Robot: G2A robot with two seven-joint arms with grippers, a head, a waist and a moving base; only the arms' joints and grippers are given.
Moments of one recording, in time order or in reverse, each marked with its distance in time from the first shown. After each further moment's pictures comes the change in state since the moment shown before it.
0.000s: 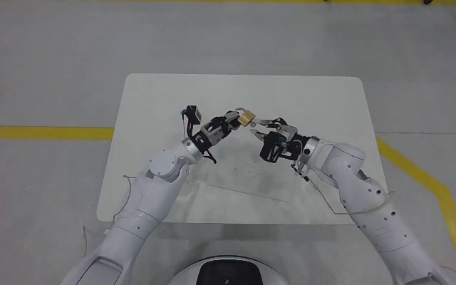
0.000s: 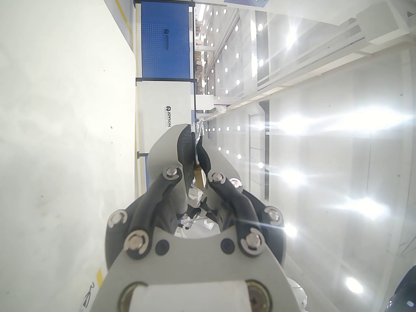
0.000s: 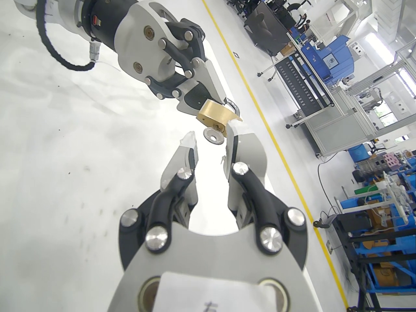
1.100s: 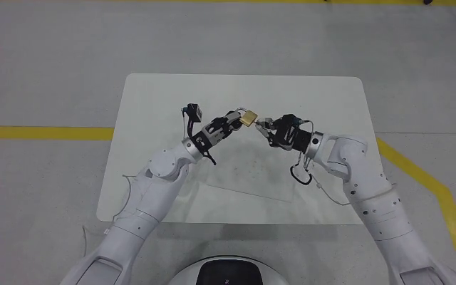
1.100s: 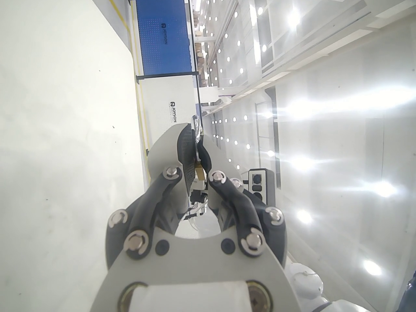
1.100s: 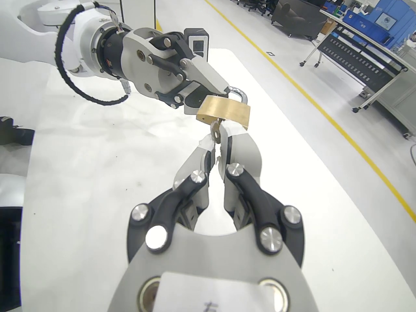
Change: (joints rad) left arm 0.000 0.002 -0.003 -0.011 0.082 -0.069 -0.028; right arm 0.059 -0.032 0.040 0.152 0.452 -0.240 0.125
